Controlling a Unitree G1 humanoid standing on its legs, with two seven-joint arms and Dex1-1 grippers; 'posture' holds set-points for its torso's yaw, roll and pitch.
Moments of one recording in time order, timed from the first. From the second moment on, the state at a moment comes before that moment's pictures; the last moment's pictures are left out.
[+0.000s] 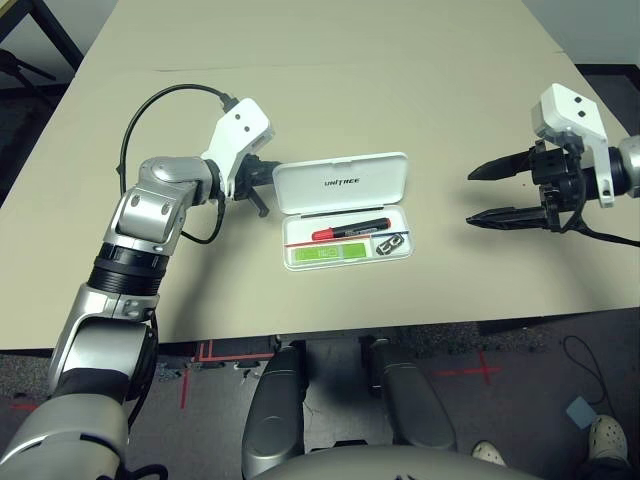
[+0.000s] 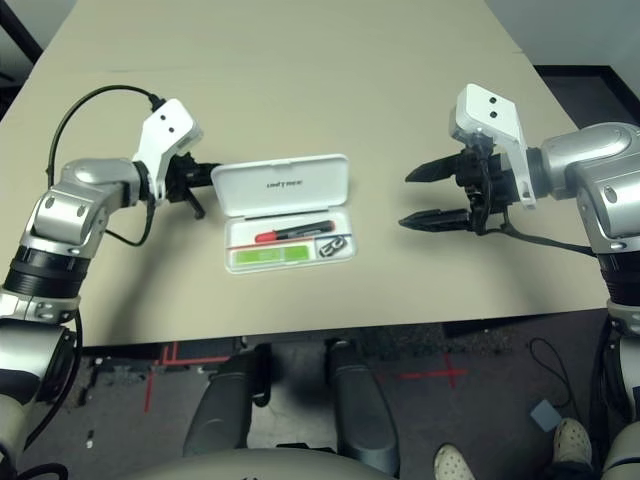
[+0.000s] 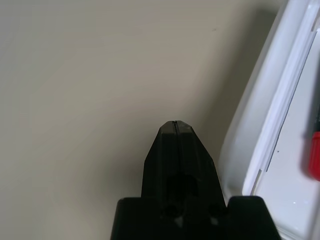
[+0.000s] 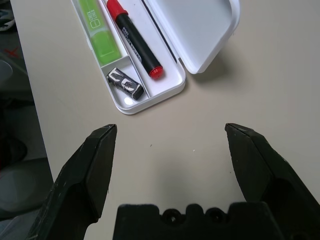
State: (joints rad) left arm -0.75 0.61 -0.16 0.14 -0.16 0.61 -0.88; right arm -0.71 -1.00 0.09 0.04 0.32 0.60 1.43
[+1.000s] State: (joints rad) left arm -0.61 0.67 -0.27 -0.30 -0.24 0.73 -1.03; right arm -0.71 -1.01 0.14 0.05 0.30 0.60 1.44
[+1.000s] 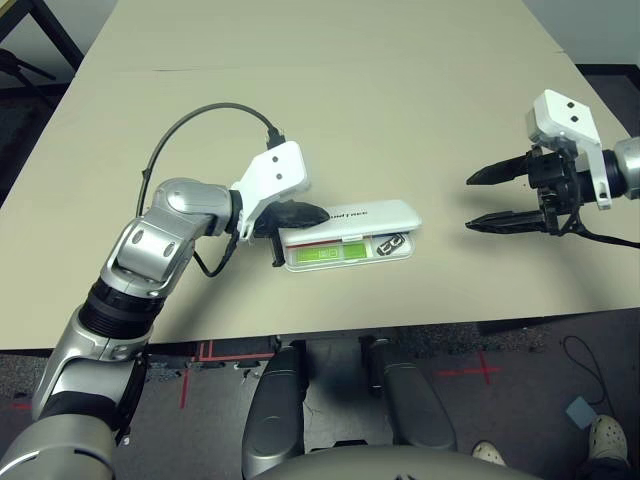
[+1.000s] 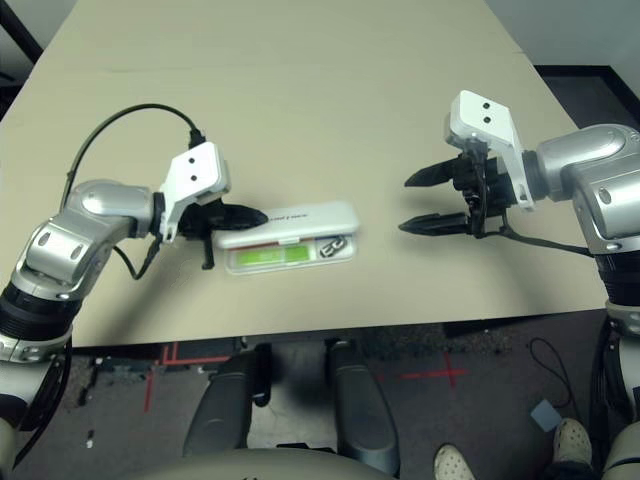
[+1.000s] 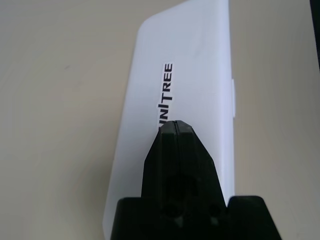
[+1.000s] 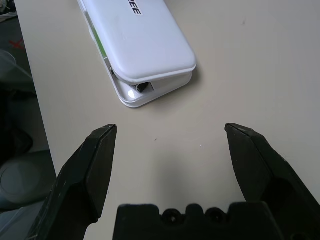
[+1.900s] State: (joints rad) left arm -0.58 0.69 -0.39 -0.34 -0.23 0.75 -1.03; right arm -0.71 -1.00 0.15 0.05 0.27 0.60 1.44
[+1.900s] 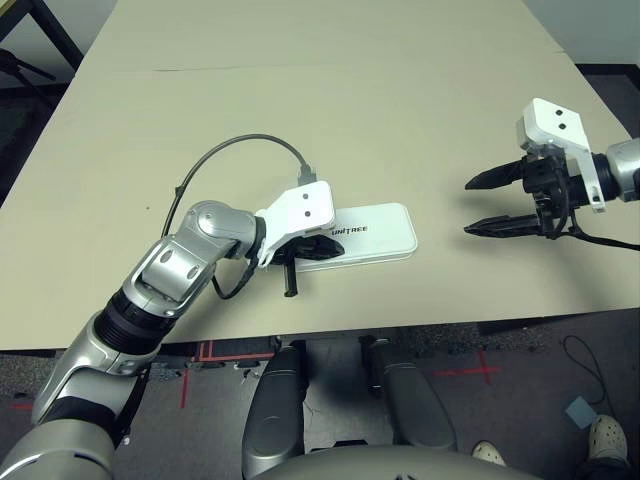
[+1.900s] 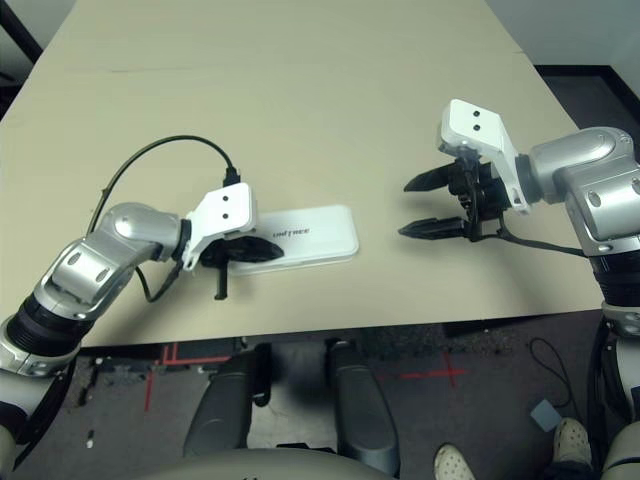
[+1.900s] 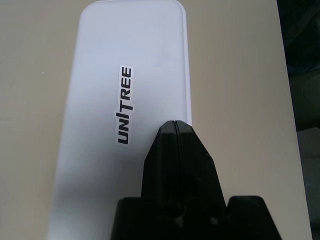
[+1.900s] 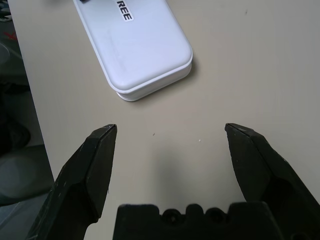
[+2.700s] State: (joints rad) left arm -0.47 0.54 0.10 -0.27 -0.36 0.69 -0.76; right arm -0.71 -0.70 -0.04 0.09 0.33 0.54 1.07
